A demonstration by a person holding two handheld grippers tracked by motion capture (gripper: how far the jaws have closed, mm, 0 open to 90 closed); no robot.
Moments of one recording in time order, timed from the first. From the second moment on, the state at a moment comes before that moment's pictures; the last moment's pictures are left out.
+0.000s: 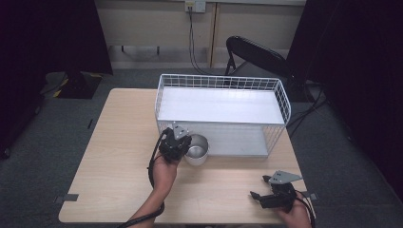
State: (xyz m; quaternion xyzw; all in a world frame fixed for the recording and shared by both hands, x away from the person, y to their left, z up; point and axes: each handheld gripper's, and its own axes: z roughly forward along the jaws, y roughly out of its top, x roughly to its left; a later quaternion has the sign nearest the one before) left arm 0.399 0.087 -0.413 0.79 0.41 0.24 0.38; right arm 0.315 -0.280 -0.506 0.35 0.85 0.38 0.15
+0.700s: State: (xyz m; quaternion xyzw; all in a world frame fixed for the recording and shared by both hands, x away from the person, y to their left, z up) left arm 0.407 0.086 -0.415 0.78 0.42 0.26 0.38; right arm 0.315 -0.281 -0.506 0.35 0.85 0.38 0.15
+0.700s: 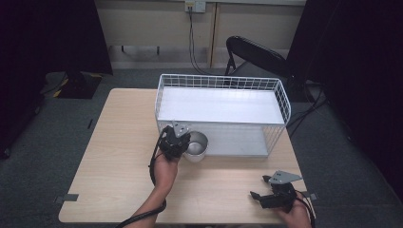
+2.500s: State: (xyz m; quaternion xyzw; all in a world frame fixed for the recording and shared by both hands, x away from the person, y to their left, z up) left arm 0.415 0.089 -0.413 0.75 0.45 0.27 0.39; right arm 0.315 -0.281 -0.506 0.35 0.85 0.38 0.15
